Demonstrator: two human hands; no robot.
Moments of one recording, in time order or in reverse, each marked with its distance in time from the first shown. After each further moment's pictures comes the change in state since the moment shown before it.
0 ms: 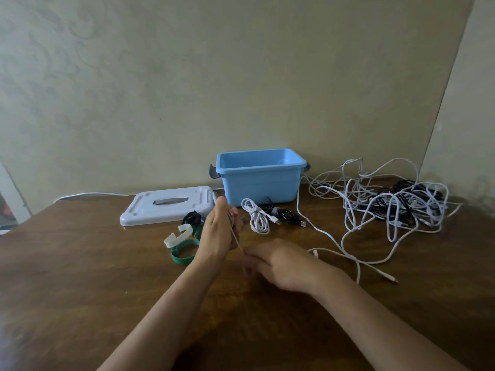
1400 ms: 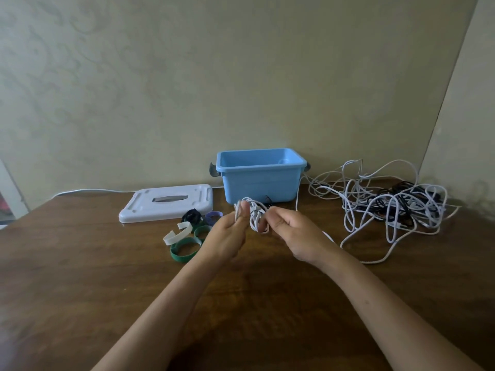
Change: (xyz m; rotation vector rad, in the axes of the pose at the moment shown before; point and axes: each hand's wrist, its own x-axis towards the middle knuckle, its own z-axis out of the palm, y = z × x) left_hand 0.000 -0.006 -0.003 0.371 -0.239 0.017; right_hand -0.001 0.020 -0.024 0.488 0.293 0.102
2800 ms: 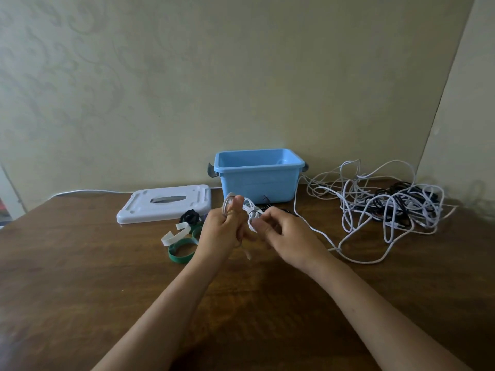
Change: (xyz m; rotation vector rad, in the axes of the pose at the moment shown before) left_hand 0.000 0.007 0.000 -0.090 0.203 0.160; right_hand -0.001 -0.001 0.013 -0.107 0.114 -0.015
